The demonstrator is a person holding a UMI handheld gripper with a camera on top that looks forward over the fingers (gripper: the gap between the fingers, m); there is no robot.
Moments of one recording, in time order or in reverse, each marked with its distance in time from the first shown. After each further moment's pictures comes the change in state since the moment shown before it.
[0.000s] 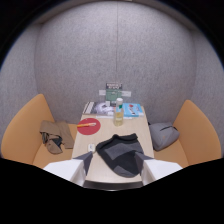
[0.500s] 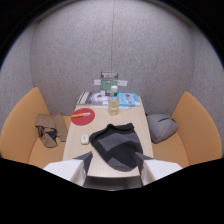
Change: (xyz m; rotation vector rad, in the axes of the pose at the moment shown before) arm 0.023 0.043 0.022 -0.077 0.026 0.010
